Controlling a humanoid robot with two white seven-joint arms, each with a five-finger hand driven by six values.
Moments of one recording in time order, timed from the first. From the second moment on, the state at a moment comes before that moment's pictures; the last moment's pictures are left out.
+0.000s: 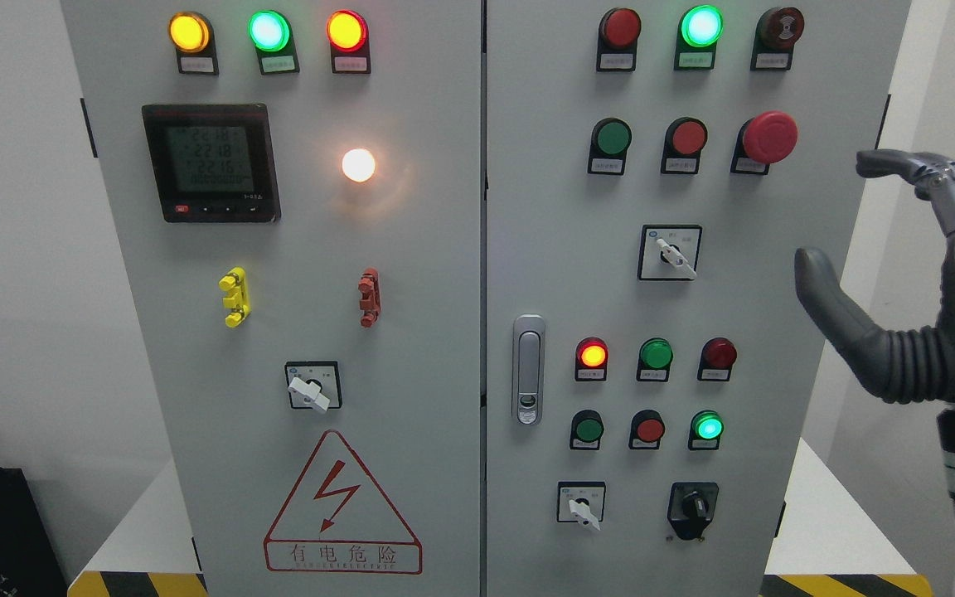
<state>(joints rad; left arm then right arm) 0.04 -0.09 0.00 0.00 0.00 -0.09 0.10 -0.58 -0.33 -0.01 -2.08 0.58 0.22 -0.07</state>
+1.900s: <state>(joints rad) 0.04 -0.09 0.00 0.00 0.00 -0.09 0.11 -0.65 -0.21 0.16 -1.91 0.71 0.42 -0.05</state>
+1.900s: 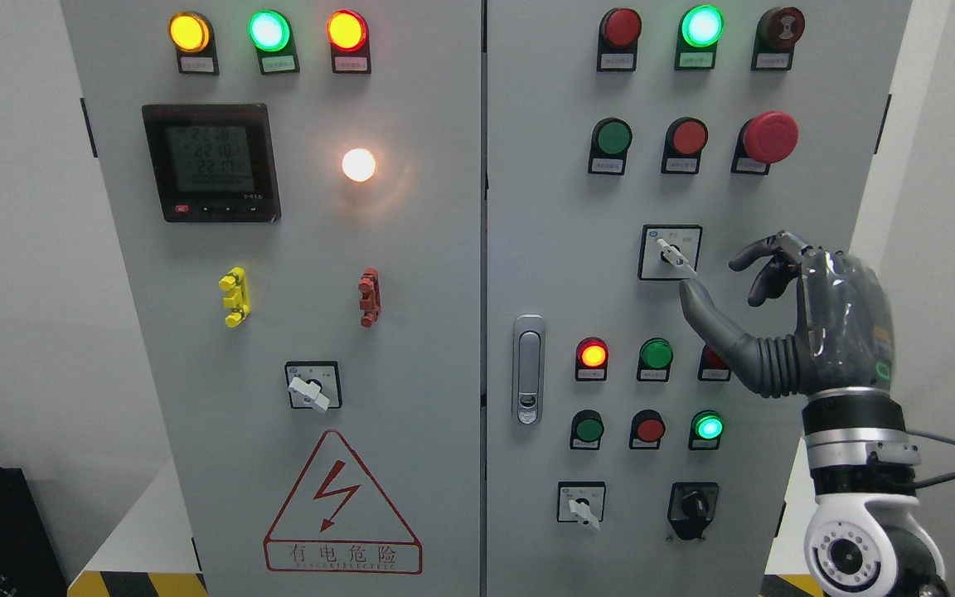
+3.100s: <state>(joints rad) 0.04 -0.09 0.00 0.00 0.00 -0.09 0.11 -0.71 -0.20 0.19 -1.84 0.73 0.42 -0.05</state>
